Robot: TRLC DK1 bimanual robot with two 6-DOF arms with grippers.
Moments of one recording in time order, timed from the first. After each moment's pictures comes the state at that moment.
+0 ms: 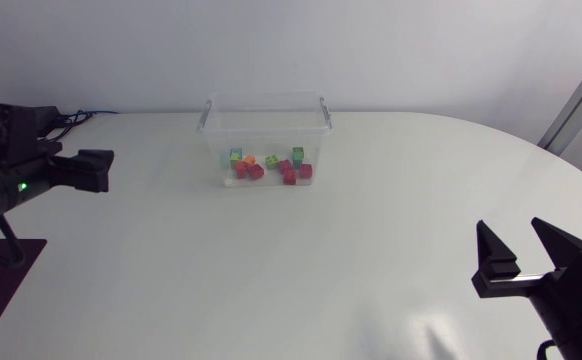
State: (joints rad) left arm 0.00 0.94 0.65 -0.11 -0.01 0.18; right arm -0.01 0.06 0.03 -0.03 0.01 -0.06
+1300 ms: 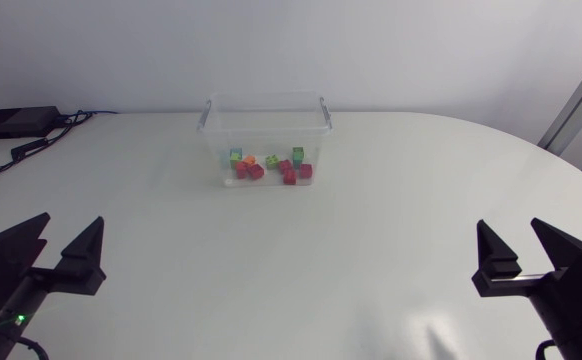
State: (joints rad) left arm 0.00 0.14 0.08 -0.03 0.03 0.06; right arm -0.01 0.06 0.03 -0.03 0.01 -0.03
